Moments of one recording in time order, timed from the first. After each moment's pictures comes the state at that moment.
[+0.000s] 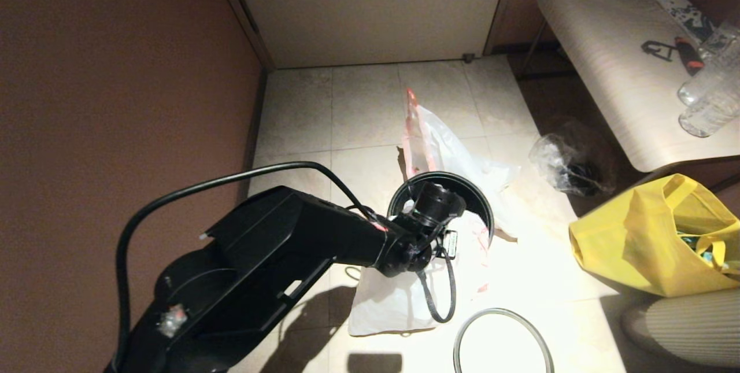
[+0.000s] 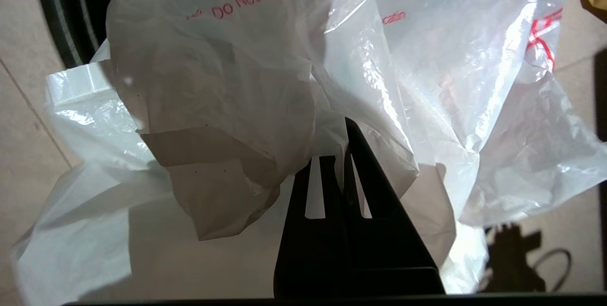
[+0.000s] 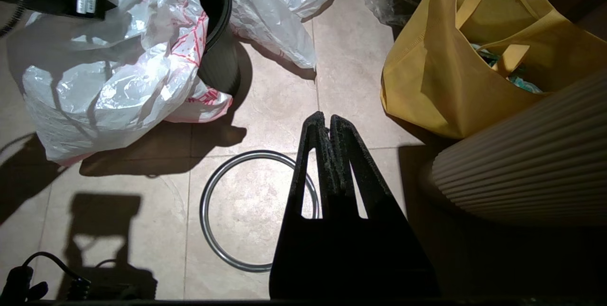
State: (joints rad) left arm -0.81 2.48 -1.75 -0.08 0.36 -0.29; right arm 0.00 0.00 0.00 0.01 0.01 -0.05
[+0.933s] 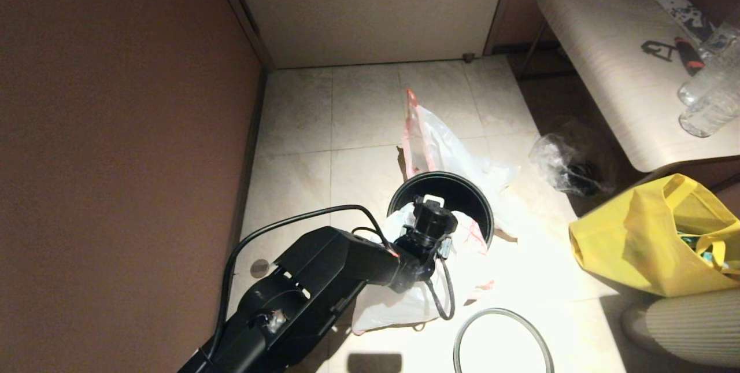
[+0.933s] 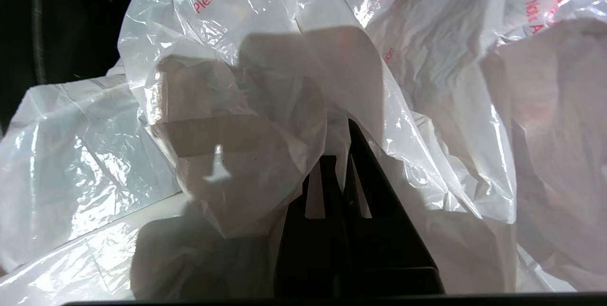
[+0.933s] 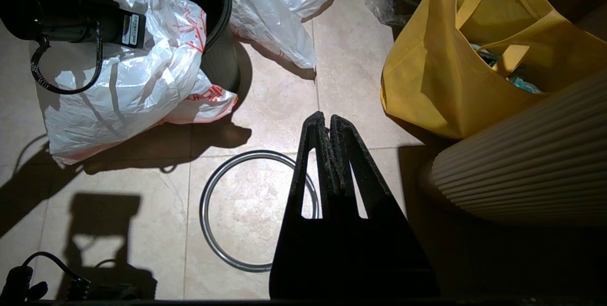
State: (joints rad) left arm -0.76 2.76 -1.96 -0.31 0.46 -0.08; right arm 0.00 0.00 0.00 0.01 0.01 -0.05
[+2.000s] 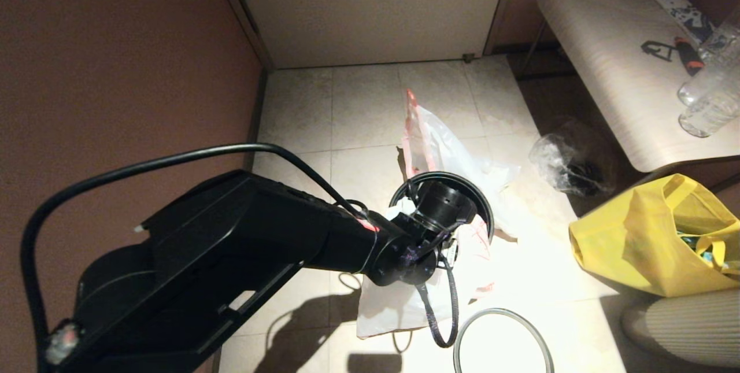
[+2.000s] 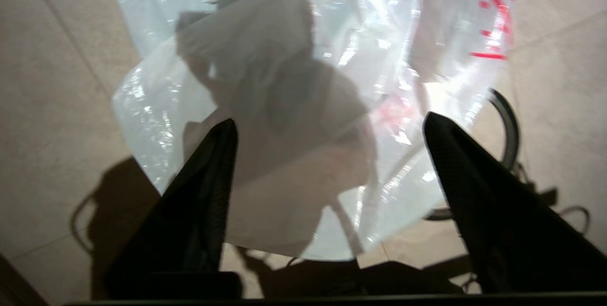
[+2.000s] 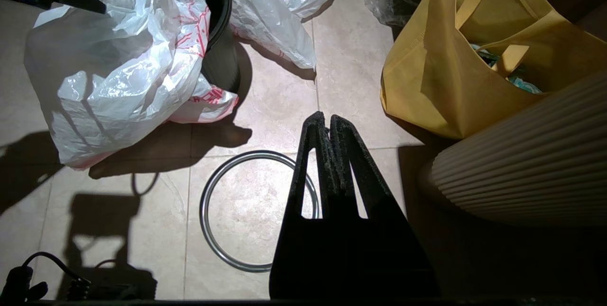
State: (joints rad) left arm -0.88 2.30 -1.57 0.01 0.47 -0.30; right arm 0.00 0.00 0.00 0.01 0.01 -0.05
